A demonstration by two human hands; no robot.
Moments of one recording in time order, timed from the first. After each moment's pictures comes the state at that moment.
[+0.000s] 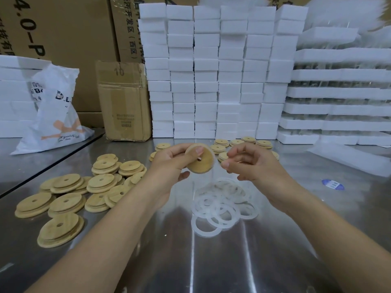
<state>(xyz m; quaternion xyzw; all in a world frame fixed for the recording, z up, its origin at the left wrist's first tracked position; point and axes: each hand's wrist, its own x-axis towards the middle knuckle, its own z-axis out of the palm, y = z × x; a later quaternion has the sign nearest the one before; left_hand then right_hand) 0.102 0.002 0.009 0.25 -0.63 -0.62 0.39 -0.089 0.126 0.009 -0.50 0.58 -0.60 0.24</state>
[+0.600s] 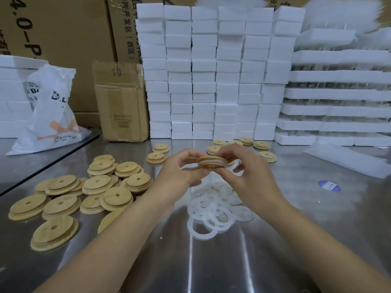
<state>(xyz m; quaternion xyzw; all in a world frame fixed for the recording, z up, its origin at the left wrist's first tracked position) 0.087 0.009 -0.006 0.24 -0.69 -0.57 0.38 -0.080 0.118 -0.009 -0.62 0.59 -0.50 -0.07</state>
